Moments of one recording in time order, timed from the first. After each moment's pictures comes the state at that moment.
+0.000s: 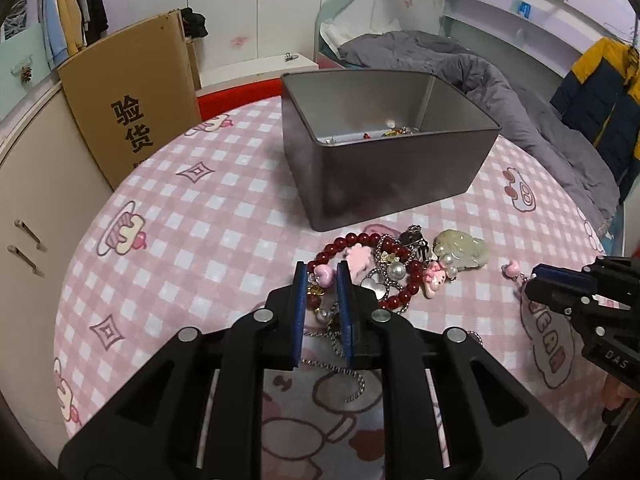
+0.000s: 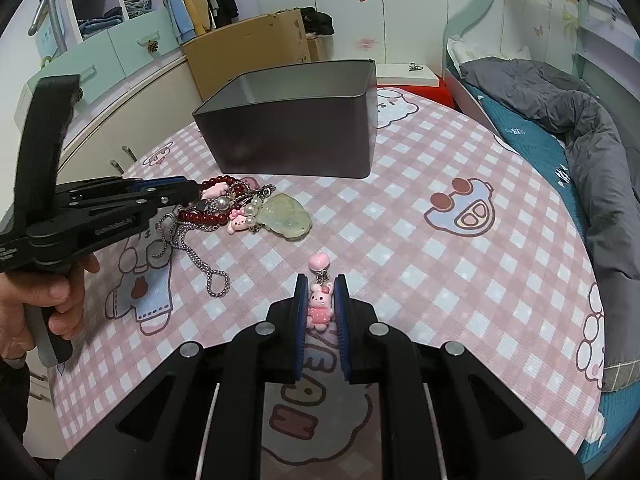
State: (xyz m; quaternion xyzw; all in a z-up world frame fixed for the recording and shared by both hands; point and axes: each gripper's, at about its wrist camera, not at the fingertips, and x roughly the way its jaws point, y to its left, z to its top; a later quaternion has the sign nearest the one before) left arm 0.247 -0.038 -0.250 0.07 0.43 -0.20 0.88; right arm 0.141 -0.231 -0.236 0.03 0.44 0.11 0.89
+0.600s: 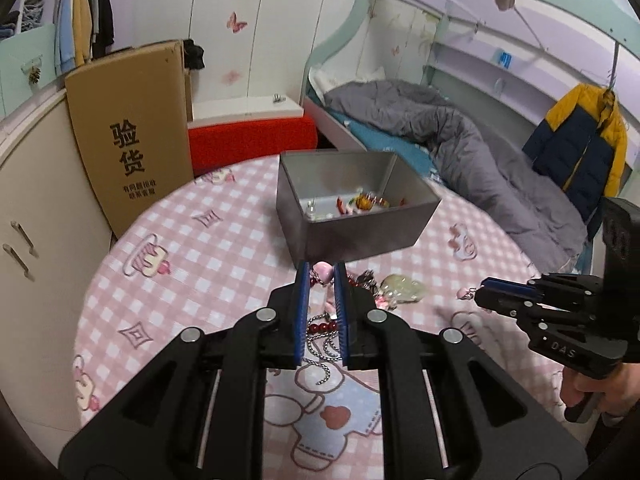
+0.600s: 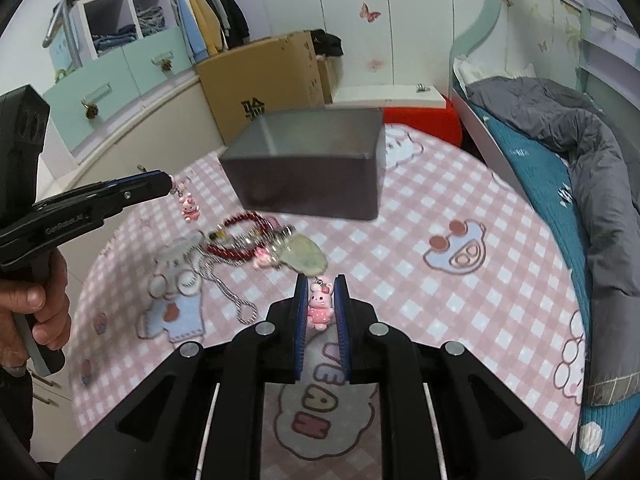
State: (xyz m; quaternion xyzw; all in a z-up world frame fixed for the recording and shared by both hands) left arm 0.217 -0.008 -0.183 0.00 0.36 -0.23 0.90; right arm 0.140 -0.235 -0.194 0.04 0.41 0.13 0.90
